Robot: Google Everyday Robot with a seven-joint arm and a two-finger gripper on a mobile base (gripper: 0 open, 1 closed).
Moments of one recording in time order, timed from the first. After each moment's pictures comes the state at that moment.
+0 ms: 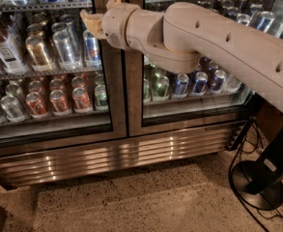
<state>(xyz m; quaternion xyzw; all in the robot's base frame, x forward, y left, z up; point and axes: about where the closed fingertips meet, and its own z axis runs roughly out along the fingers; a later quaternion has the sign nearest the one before) 0.641 0.133 1.013 -0.44 0.57 0.24 0.65</state>
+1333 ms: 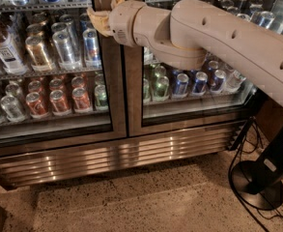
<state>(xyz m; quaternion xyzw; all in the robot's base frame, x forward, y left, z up) 0.650 0.119 1.015 -0.44 0.57 0.24 0.65</state>
